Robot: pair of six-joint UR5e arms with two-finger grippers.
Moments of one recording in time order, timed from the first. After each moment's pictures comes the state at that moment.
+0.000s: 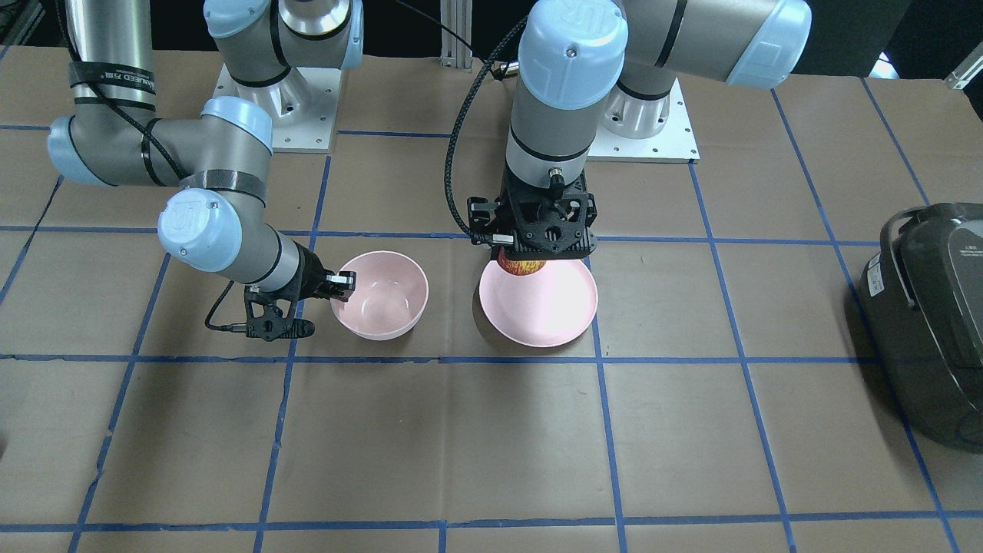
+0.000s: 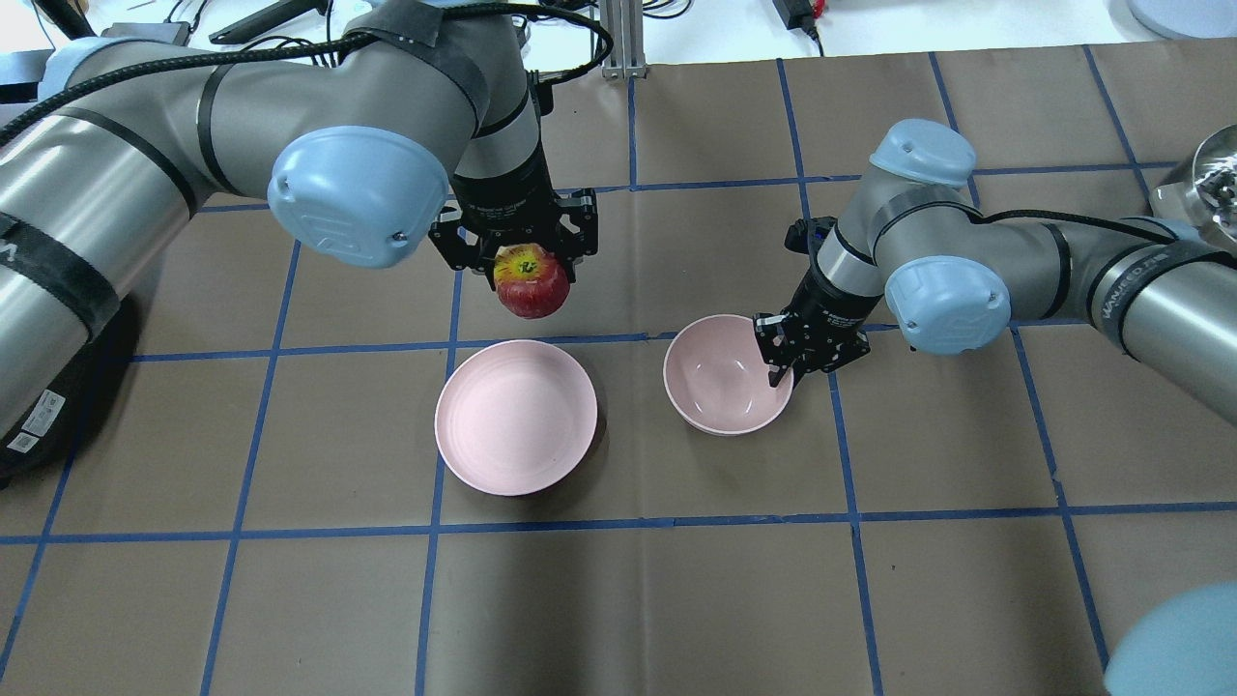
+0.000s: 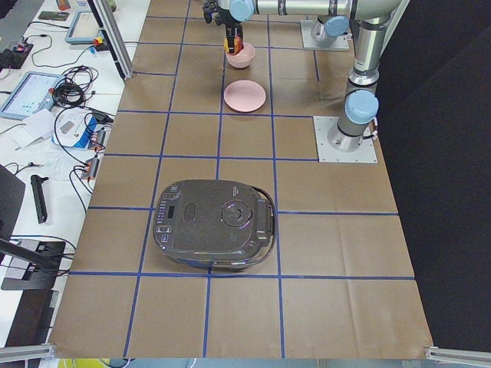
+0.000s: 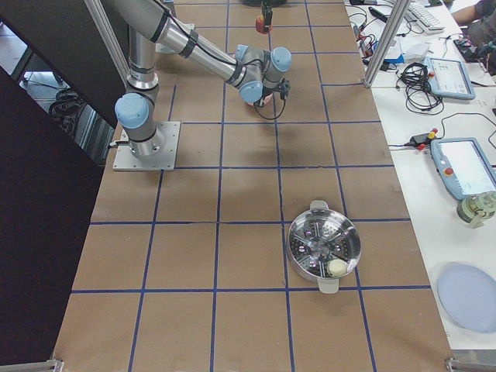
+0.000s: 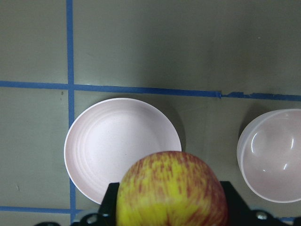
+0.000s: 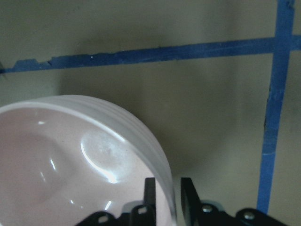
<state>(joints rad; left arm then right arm) -1.85 -1.78 -1.55 -1.43 1.54 -0.36 1.56 -1.27 1.93 -2.00 -1.32 0.04</state>
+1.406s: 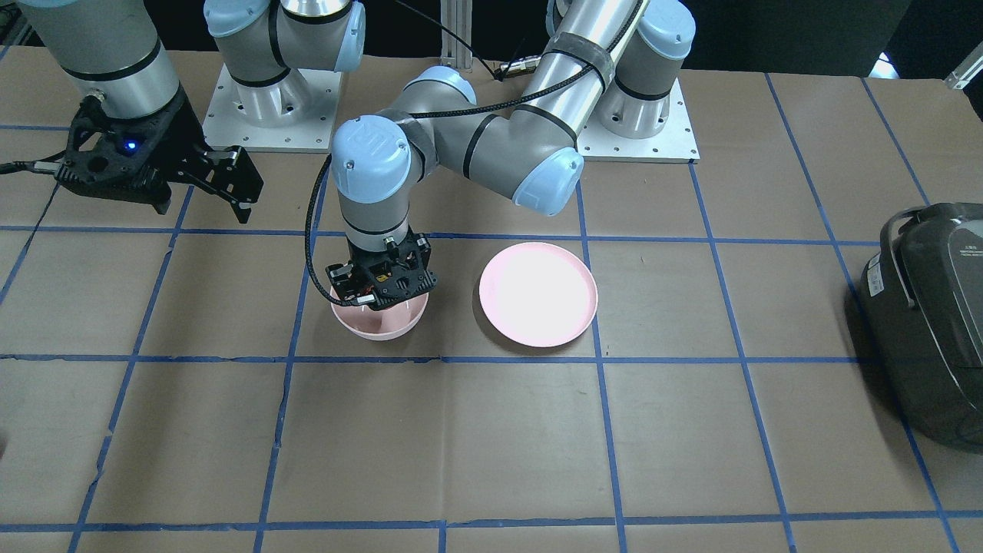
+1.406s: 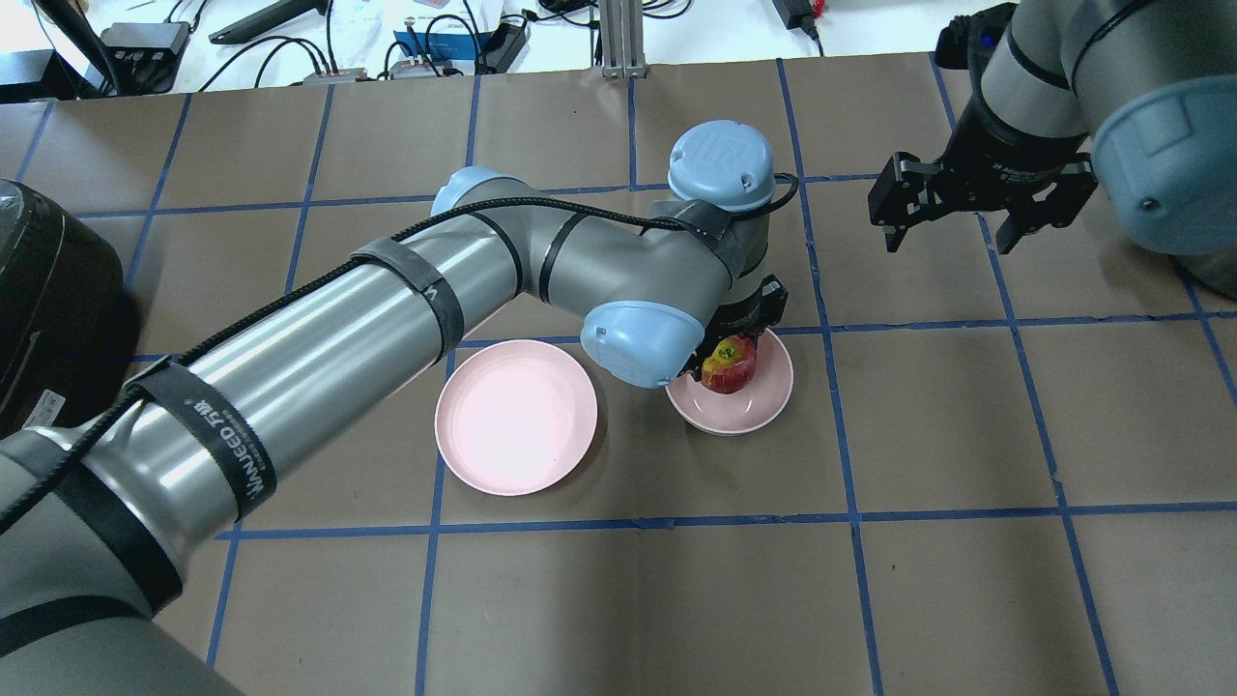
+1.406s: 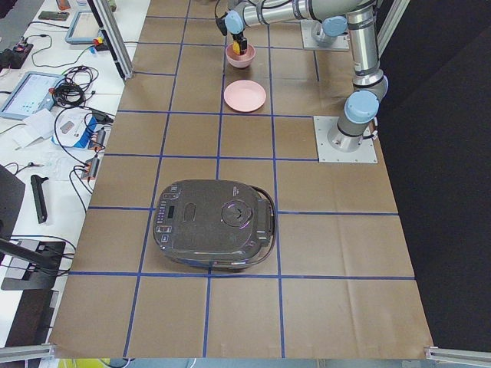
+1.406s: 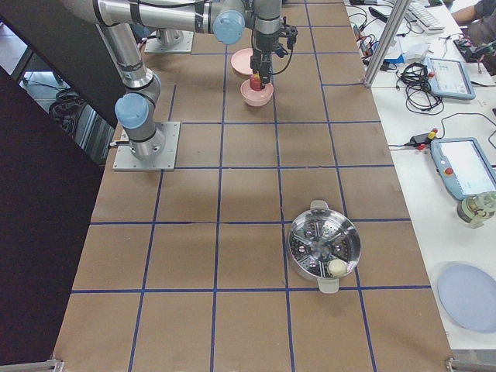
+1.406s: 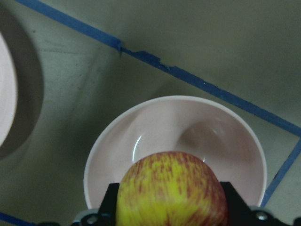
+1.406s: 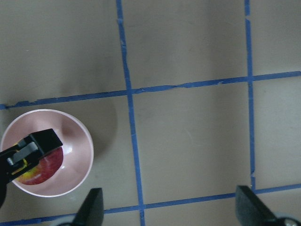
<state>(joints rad) -2.12 -2.09 -1.54 -1.07 1.47 -1.02 1.50 -1.60 1.69 -1.68 -1.64 0.03</state>
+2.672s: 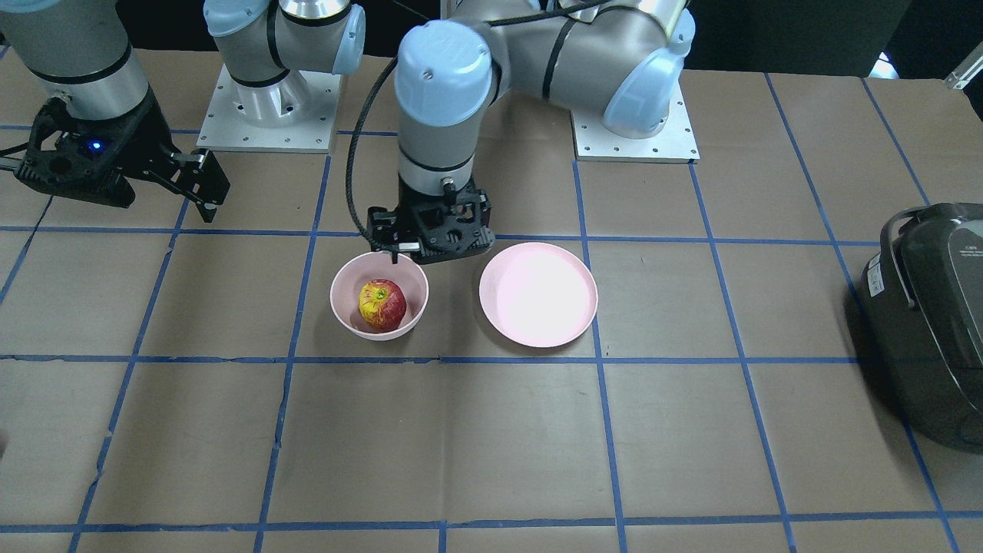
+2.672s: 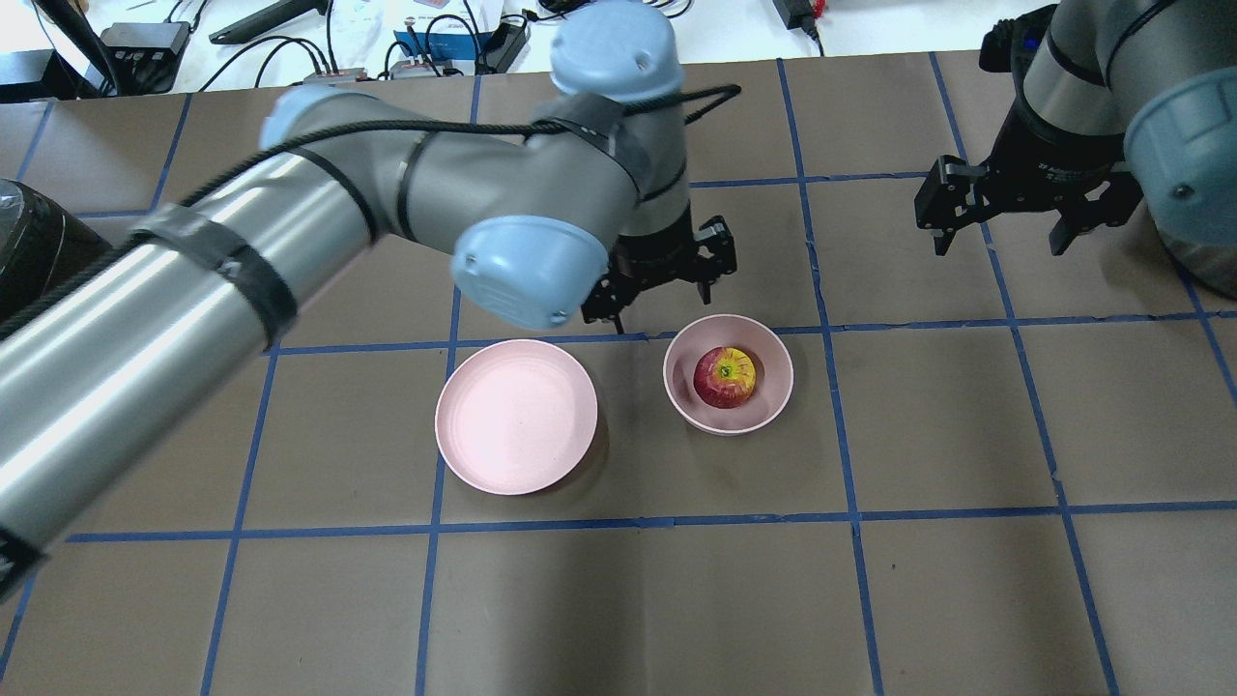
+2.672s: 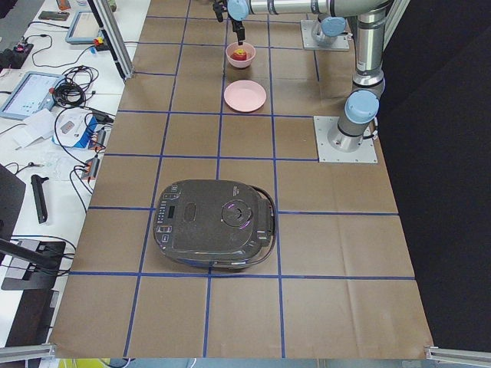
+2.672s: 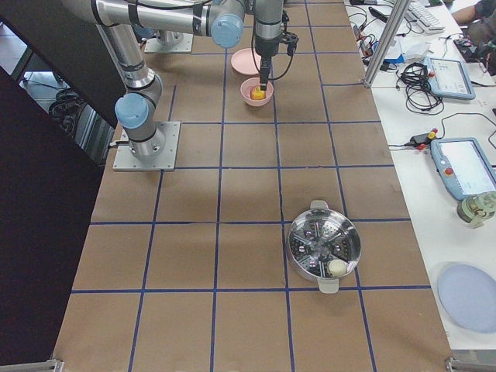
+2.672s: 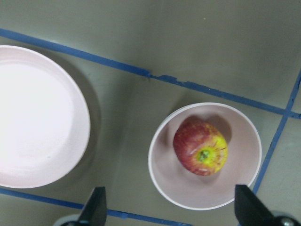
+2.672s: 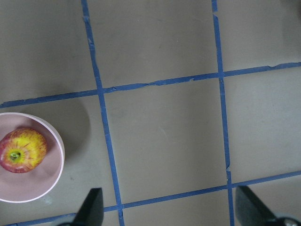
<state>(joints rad) -1.96 -1.83 -1.53 -1.36 1.47 -0.64 1.47 -1.61 1.69 -1.67 -1.66 0.03</state>
